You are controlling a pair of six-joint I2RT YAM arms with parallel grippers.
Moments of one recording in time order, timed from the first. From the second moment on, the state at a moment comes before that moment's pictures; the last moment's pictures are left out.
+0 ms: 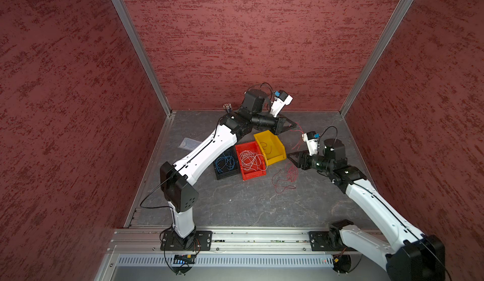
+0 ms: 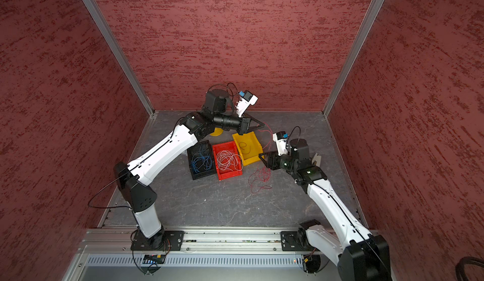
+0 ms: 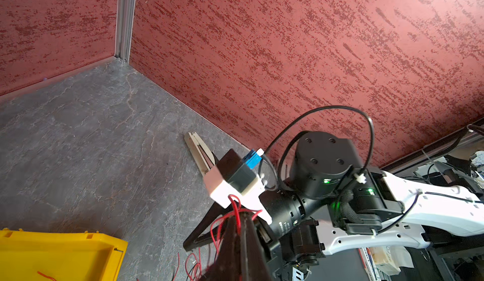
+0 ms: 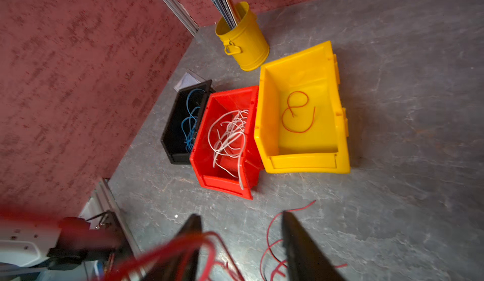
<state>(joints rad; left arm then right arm) -0.71 1.82 1.93 -0.50 0.70 -0.29 0.26 1.04 0.73 -0.25 -0.54 0.33</state>
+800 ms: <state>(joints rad) -0.54 1.91 1.86 -0.55 0.63 -0.27 0.26 0.95 0.78 -0.48 -0.30 0.43</state>
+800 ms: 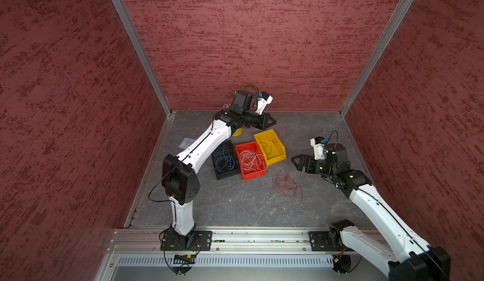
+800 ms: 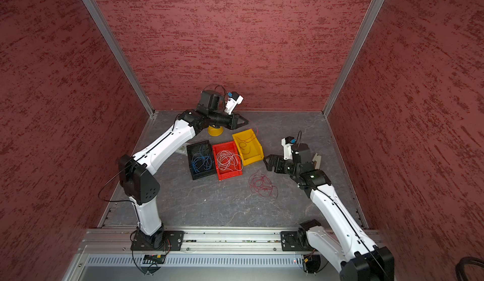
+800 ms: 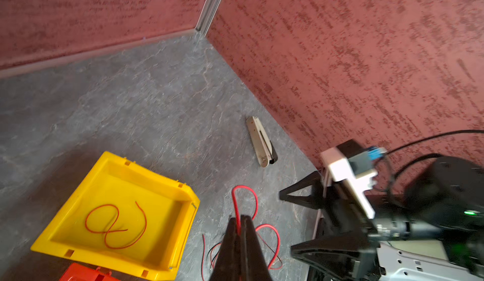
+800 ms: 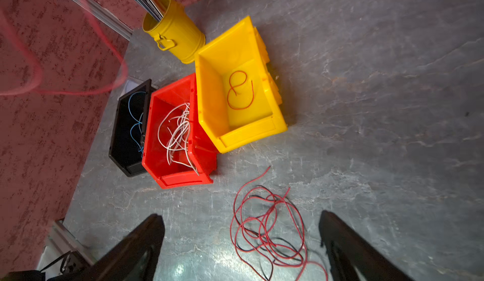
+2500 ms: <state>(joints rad) -0.50 1.61 1.33 -0.30 0.73 -0.41 0.30 1.19 0.89 -0.89 -0.38 0.58</state>
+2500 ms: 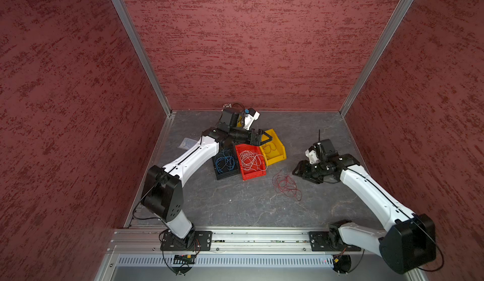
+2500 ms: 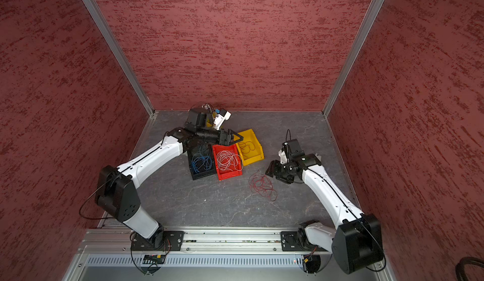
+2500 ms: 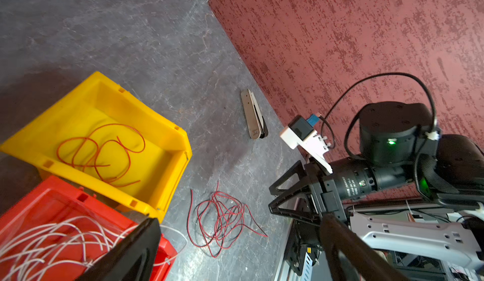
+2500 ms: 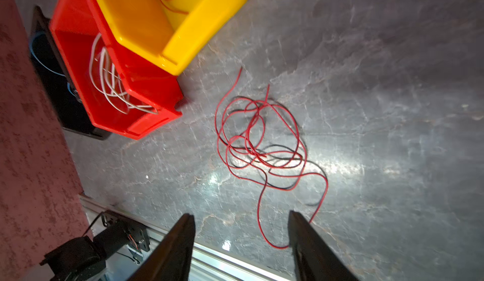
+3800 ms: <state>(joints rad) -0.46 1.39 0.97 -0.20 0.79 -0.81 0.55 1.22 0.97 -1.03 -0.10 0.63</state>
